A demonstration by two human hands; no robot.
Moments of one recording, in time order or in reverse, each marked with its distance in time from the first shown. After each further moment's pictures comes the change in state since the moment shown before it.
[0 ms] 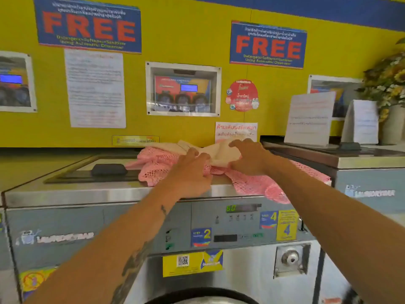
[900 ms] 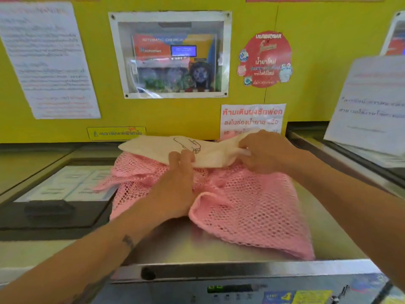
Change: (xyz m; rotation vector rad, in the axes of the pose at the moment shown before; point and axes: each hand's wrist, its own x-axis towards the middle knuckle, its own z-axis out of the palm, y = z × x) left_hand 0.113 -0.021 0.035 -0.028 -0.045 -0.238; right_hand 0.153 0.076 -0.006 -0.267 -0.109 -0.260
